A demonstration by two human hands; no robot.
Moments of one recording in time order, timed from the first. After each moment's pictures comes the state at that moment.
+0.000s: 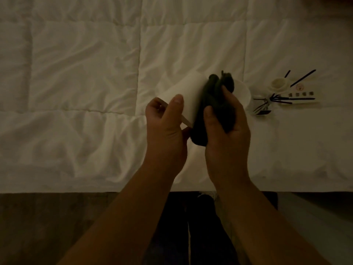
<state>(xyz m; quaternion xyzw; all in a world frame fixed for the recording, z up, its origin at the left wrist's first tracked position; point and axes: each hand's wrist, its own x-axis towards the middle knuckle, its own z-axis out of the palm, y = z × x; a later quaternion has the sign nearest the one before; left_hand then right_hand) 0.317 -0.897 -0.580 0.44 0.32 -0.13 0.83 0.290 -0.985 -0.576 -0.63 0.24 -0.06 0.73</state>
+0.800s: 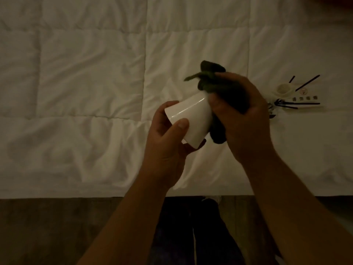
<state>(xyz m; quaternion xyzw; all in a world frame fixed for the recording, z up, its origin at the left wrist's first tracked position) 0.306 -0.867 -0.581 0.42 0.20 -0.21 0.86 0.329 -1.012 -0.563 -0.69 0.11 0.00 0.72</state>
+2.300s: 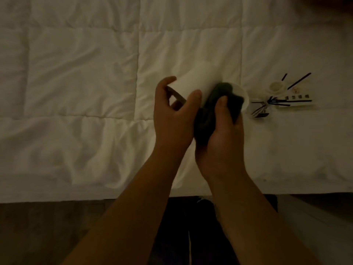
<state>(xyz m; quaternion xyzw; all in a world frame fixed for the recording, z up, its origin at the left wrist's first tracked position) 0.338 -0.906 -0.587 0.60 0.18 -0.08 0.77 0.307 -0.973 -0.580 -0.36 0.36 -0.02 0.86</state>
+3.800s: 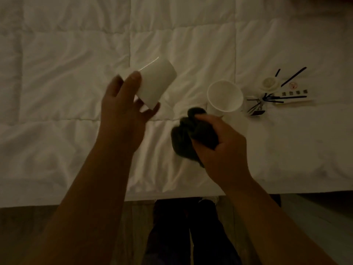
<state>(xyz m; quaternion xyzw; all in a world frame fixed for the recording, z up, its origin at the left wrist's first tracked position) 0.370 -0.849 -0.590 0.52 0.27 -0.12 0.80 0.276 -1.018 -0.601 -0.84 0.10 -0.02 0.54</state>
